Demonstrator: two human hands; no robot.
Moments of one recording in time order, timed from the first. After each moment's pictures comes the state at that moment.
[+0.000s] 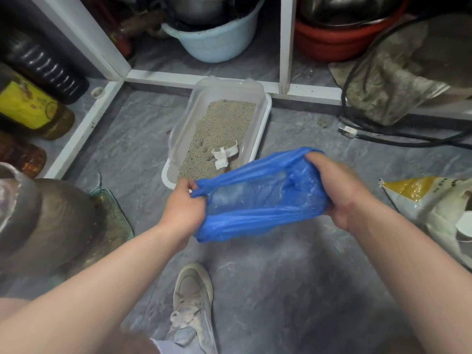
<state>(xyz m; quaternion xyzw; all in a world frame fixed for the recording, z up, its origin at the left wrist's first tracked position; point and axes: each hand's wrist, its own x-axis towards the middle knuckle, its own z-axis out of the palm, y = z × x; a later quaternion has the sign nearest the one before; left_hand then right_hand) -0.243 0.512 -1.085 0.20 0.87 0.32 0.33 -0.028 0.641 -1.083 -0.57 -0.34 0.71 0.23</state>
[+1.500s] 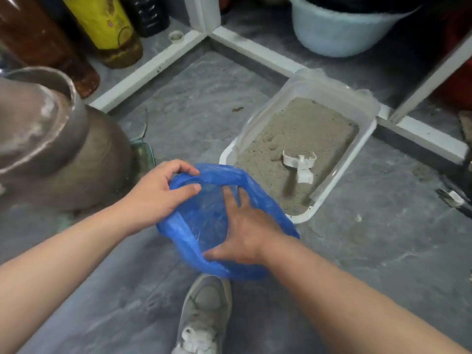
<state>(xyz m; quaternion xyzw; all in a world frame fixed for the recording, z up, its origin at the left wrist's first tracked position) -0.434 0.416 -1.128 0.32 0.83 0.35 0.30 -0.267 0.536 -1.165 -0.22 -0.90 0.32 -0.20</state>
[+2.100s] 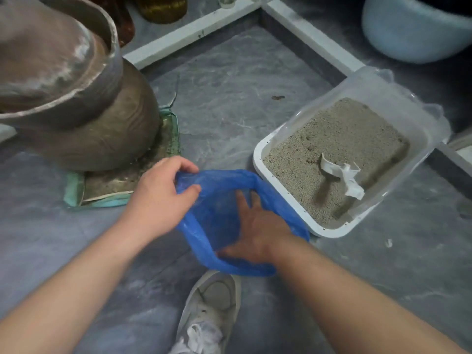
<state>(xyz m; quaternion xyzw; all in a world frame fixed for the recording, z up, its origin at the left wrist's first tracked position) -0.440 0.361 -1.175 0.29 0.90 0.32 0.10 -0.314 0.519 -1.218 -0.18 -0.90 0.23 -0.33</state>
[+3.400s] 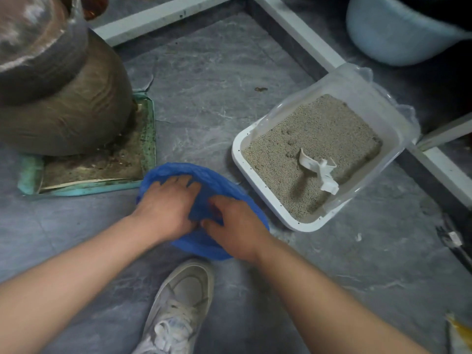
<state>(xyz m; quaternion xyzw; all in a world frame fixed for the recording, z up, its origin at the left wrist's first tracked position) -0.418 0.393 -1.241 0.43 0.88 -0.05 0.20 -0.299 0.519 -1.224 -0.16 -0.89 0.40 -0.13</state>
